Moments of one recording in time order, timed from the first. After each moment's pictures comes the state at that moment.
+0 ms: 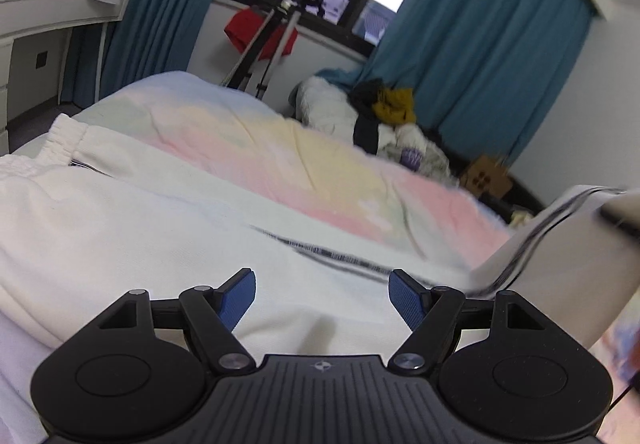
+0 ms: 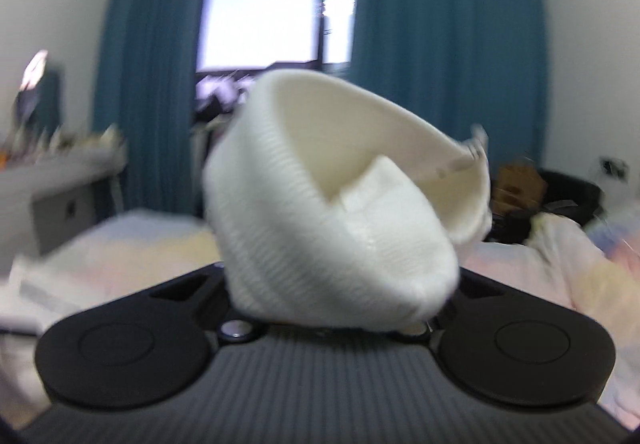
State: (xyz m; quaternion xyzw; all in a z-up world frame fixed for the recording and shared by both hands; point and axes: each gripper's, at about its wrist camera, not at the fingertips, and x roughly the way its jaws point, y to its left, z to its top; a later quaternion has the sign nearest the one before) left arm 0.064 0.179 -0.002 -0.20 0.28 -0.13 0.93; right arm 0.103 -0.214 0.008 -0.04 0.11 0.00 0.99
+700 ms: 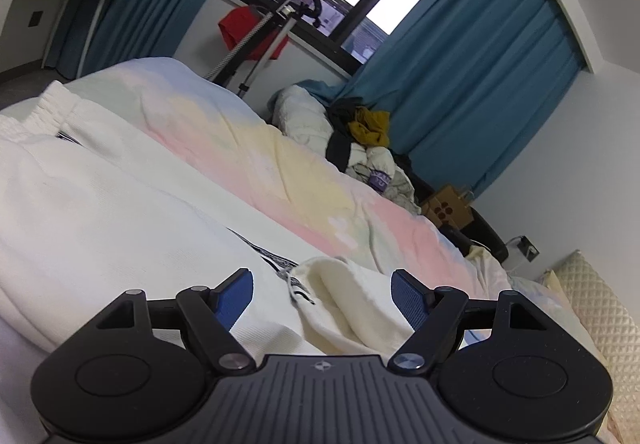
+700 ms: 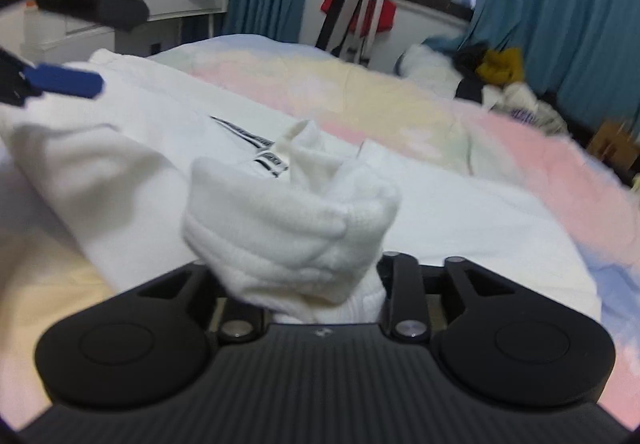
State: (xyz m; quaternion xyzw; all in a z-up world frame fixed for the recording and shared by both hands) left arm 0.069 0.196 -0.014 -0.27 0.26 -0.18 0.91; right arm 0.116 -0.102 -0.107 -0.11 0.28 0.12 0.95
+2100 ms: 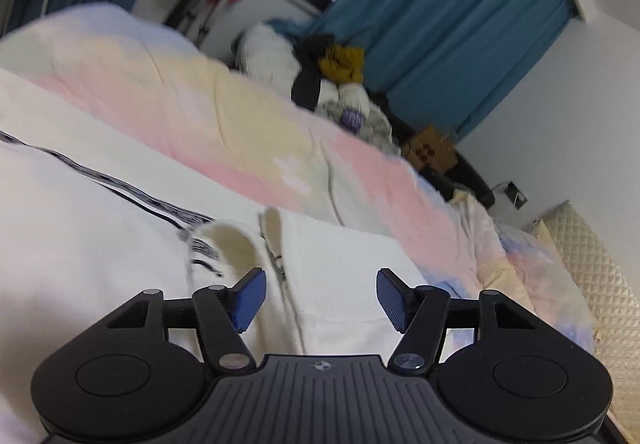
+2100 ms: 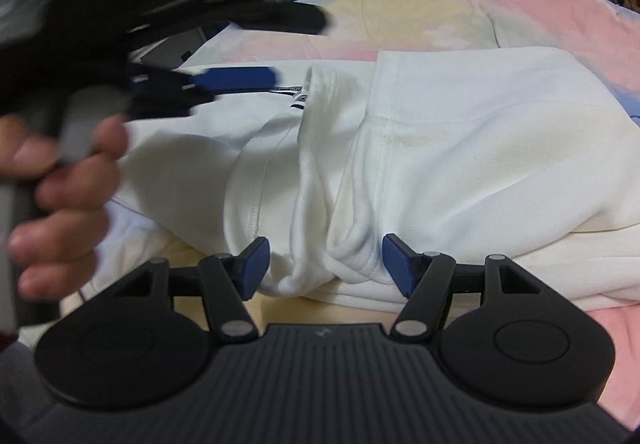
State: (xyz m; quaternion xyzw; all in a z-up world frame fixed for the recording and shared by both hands) left arm 0.135 0.084 -0.035 -0.23 0.35 -0.23 0.88; right arm 0.095 -0.140 -0.109 0.07 0.39 0.18 0.90
